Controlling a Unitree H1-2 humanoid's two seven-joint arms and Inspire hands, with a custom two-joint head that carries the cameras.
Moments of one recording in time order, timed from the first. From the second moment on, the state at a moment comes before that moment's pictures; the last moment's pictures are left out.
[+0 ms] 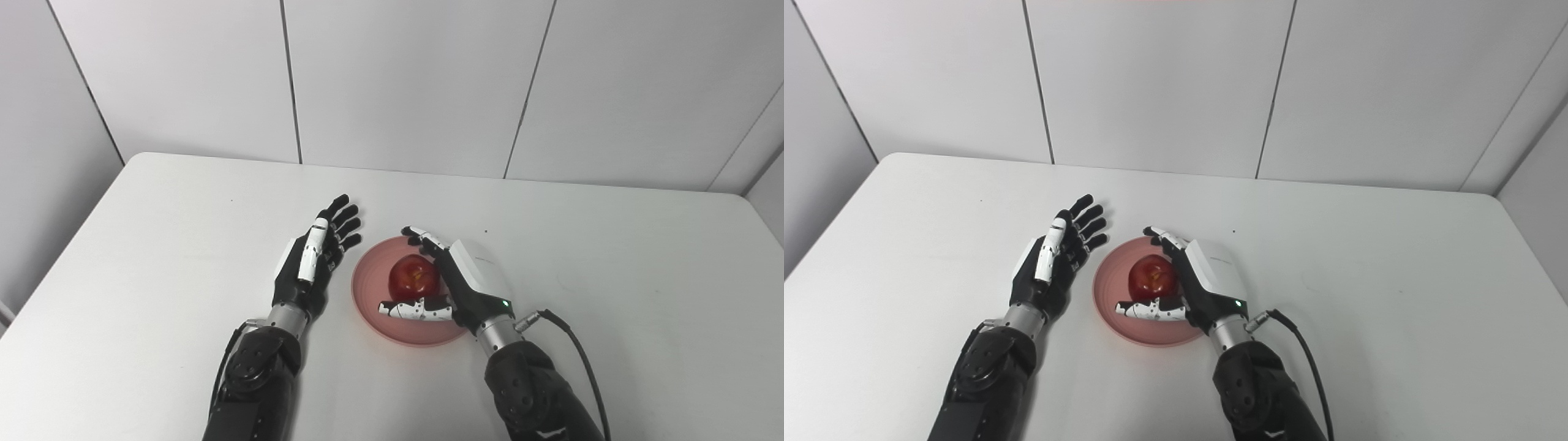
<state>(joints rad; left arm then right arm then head) -0.31 -0.03 0.02 0.23 -0.21 0.07 -0.14 -0.32 -0.08 0.41 -0.02 -0.74 0.22 0.08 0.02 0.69</state>
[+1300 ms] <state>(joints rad) -0.31 -0.02 0.03 0.23 -0.22 0.07 -0.15 -0.22 -0.09 0.12 -0.21 -0.55 0.18 -0.05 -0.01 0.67</state>
